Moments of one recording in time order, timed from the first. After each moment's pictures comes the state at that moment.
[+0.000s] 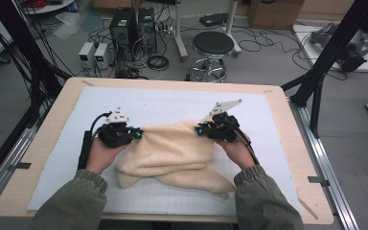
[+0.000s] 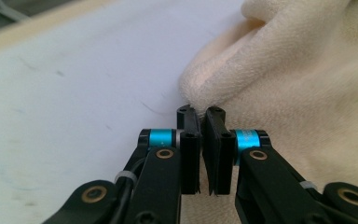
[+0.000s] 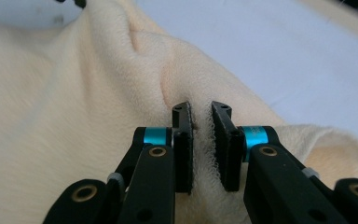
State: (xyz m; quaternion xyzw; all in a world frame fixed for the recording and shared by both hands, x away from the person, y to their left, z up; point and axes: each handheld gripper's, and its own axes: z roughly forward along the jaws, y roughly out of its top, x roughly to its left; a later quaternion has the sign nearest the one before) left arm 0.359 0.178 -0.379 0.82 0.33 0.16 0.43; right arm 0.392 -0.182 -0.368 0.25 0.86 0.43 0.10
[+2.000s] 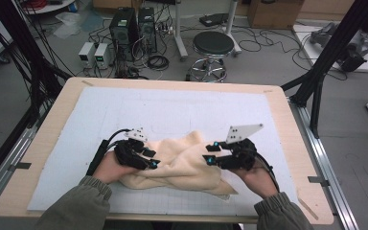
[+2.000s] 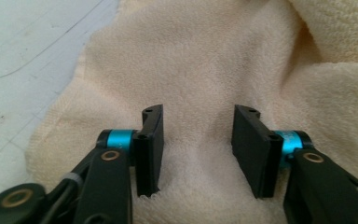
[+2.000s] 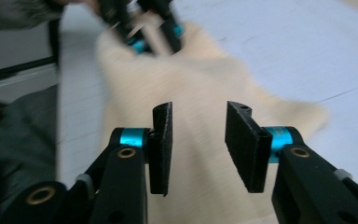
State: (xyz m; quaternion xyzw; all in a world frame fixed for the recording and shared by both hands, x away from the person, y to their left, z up) left arm 0.334 0.137 -0.407 0.88 0.25 0.00 0.40; right arm 0.310 -0.211 -0.356 0.19 0.86 0.46 0.07
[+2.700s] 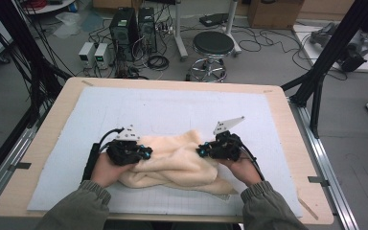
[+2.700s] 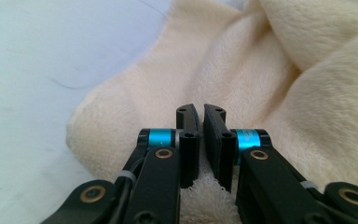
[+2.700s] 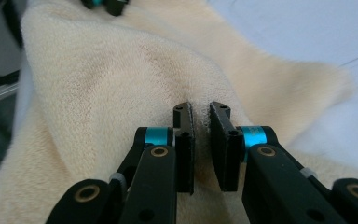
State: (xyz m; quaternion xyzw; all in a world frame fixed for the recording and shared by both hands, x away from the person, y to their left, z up) left arm 0.321 0.157 -0.388 0.85 0.29 0.12 0.42; right arm 0.356 -0.194 -0.397 0.23 0.87 0.44 0.01
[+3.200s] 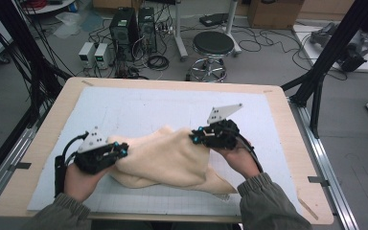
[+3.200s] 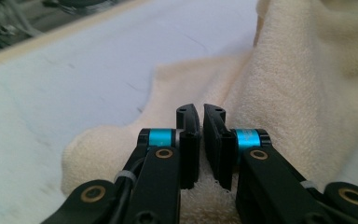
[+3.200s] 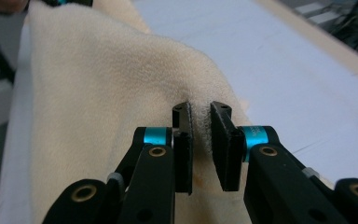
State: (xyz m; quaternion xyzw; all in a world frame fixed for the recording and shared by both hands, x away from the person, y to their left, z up) left arm 0.264 0.200 -0.357 0.80 0.33 0.20 0.45; right arm 0.347 -0.170 -0.340 0.17 0.87 0.45 0.08
